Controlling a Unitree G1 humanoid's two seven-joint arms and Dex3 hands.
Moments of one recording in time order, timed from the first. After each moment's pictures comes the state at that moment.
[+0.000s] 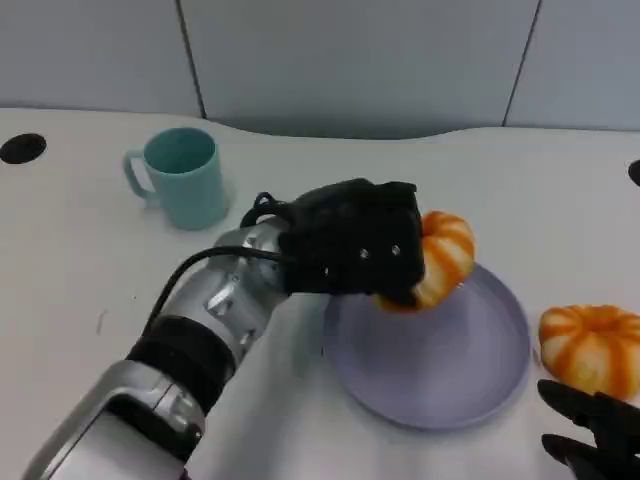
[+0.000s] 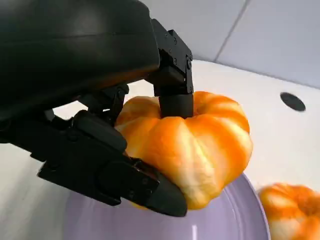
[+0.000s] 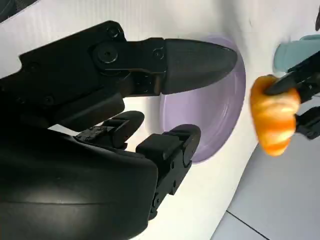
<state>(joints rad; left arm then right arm) -0.85 -0.01 -0.48 0.89 0.48 -0.17 -0.22 0.54 -0.17 -0.01 -0.41 -0.06 0.06 0.17</state>
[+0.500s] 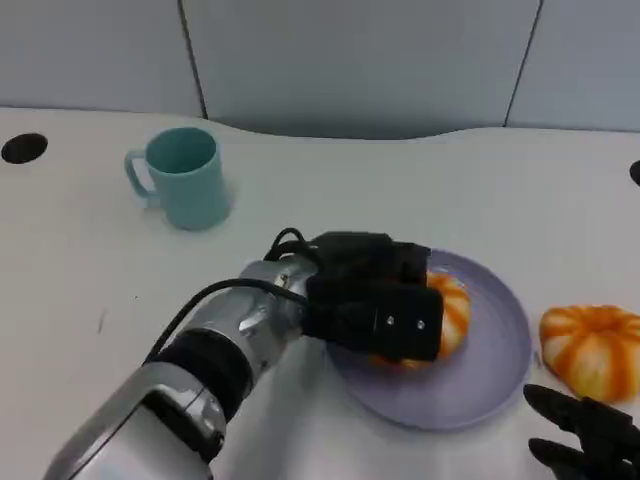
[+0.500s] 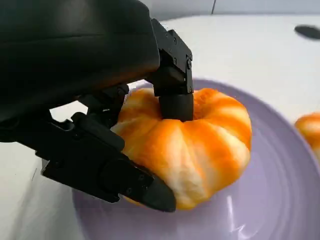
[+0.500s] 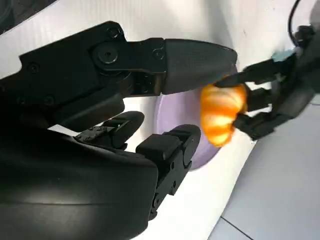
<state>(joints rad) -0.88 -0.06 -0.60 1.11 0.62 -0.26 -0.16 0.57 -0.15 0.02 -0.46 -0.09 0.07 0.15</state>
